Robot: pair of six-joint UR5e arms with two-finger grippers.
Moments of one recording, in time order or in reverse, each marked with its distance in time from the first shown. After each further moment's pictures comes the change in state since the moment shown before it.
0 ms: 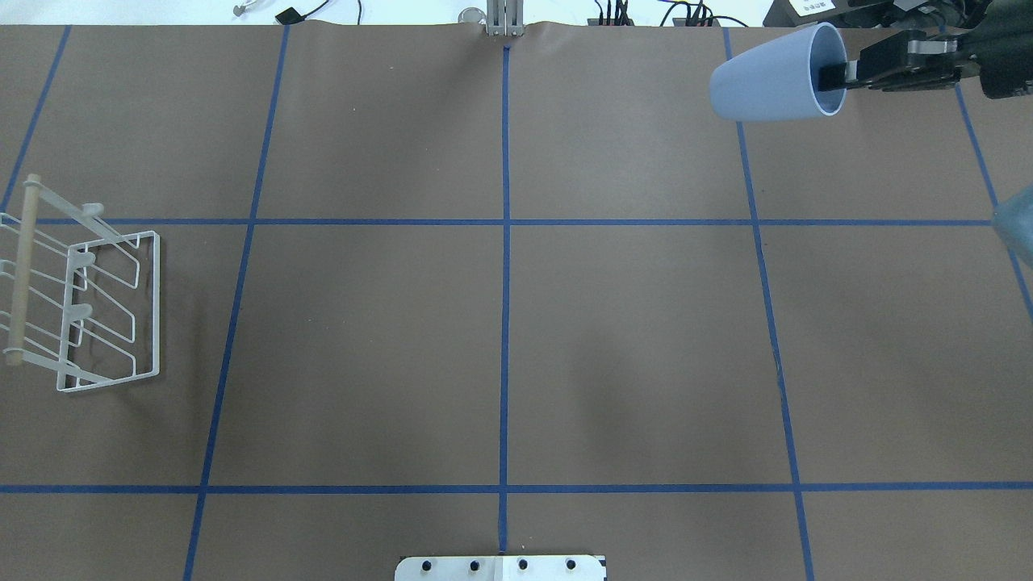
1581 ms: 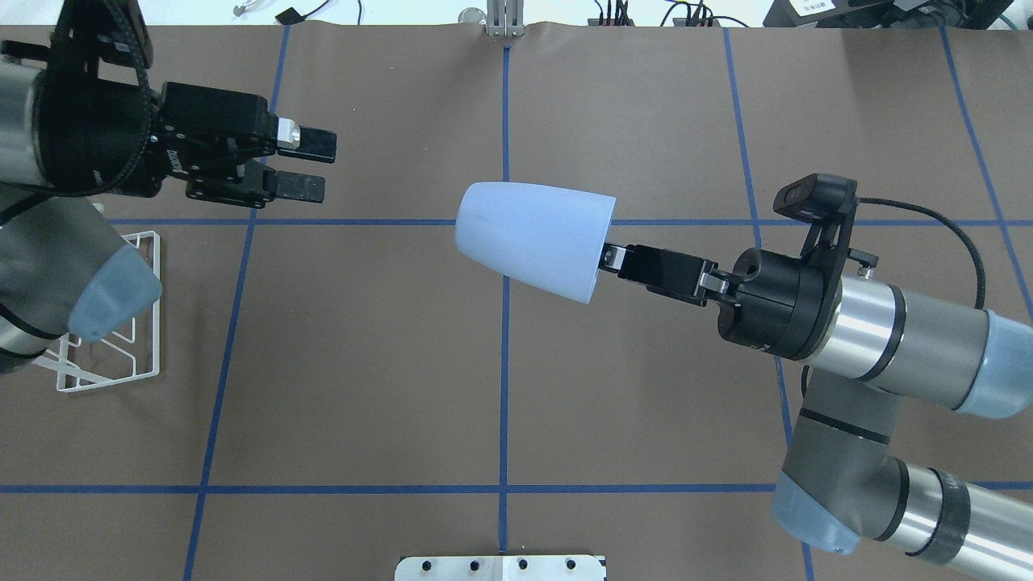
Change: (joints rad) left arm 0.541 -0.326 0.014 -0.830 0.304 -1.442; right arm -0.724 0.035 -0.011 0.692 -0.802 0.228
